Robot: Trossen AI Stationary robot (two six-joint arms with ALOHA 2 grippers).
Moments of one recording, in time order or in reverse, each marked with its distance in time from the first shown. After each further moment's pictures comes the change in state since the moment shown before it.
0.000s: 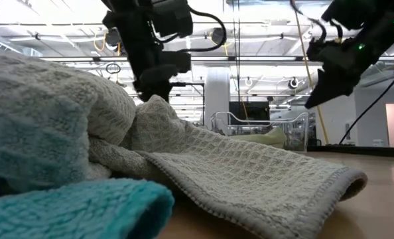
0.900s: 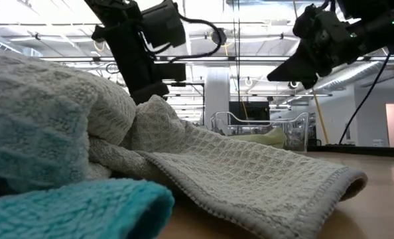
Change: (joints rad) left arm -0.023 -0.015 -0.143 0.202 -0.041 0.091; right arm 0.215 0.255 -0.106 0.803 0.001 -0.175
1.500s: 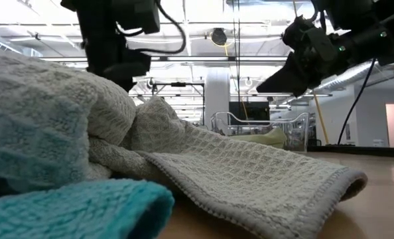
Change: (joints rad) left arm -0.078 -0.141 0.002 -0.447 -0.030 -0.640; right arm -0.001 0.193 0.000 0.185 -0.003 -0.057
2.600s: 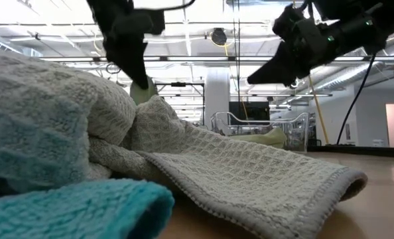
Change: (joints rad) left arm -0.041 -0.075 0.109 0.095 -0.019 0.336; right arm -0.029 0.006 0.113 -0.129 -0.050 -0.097
